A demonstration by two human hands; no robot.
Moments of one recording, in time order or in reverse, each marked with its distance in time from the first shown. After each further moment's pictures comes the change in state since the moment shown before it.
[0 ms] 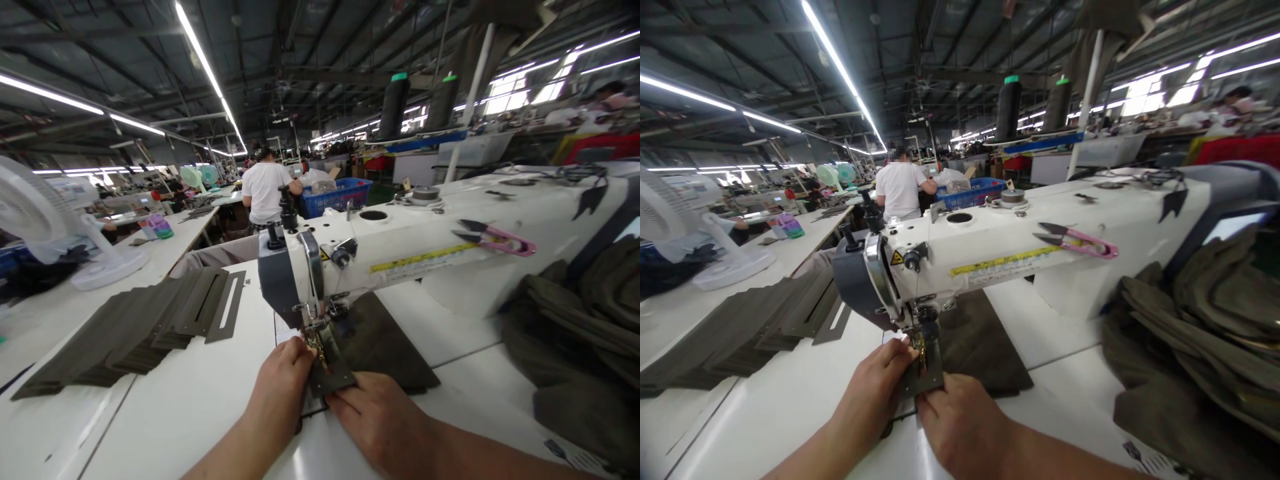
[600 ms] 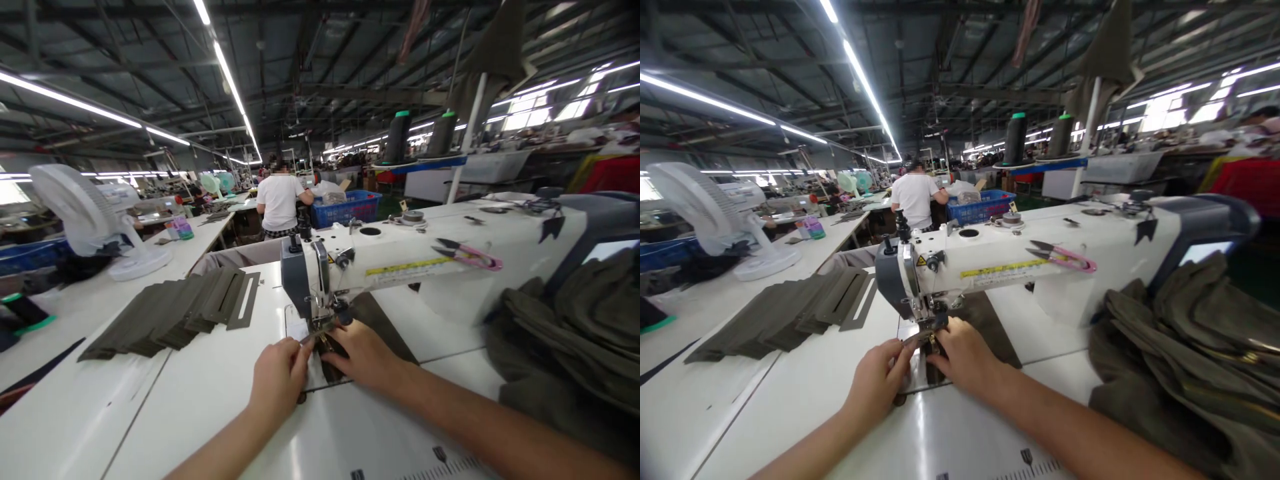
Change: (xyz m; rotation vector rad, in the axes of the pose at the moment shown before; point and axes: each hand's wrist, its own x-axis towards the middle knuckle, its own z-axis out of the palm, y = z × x) left_hand -0.013 0.019 -0.019 -0.096 0.030 -0.459; right_hand 0.025 0.030 -0.011 0.028 -0.188 0.353
